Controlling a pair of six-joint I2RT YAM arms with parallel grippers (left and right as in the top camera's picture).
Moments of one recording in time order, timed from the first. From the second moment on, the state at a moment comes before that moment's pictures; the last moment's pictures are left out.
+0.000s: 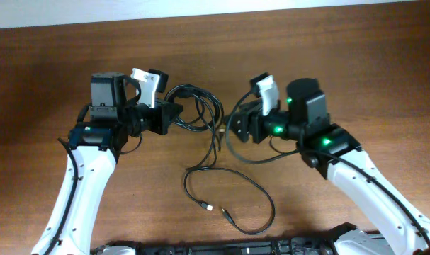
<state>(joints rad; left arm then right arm) -0.10 1.36 1.06 -0.56 0.67 0.01 0.40 1.27 0.87 -0.17 -0.60 0.27</state>
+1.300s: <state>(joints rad) -0.10 1.36 1.06 -0.58 0.81 0.11 0.47 1.35 0.87 -0.02 -0.46 0.34</state>
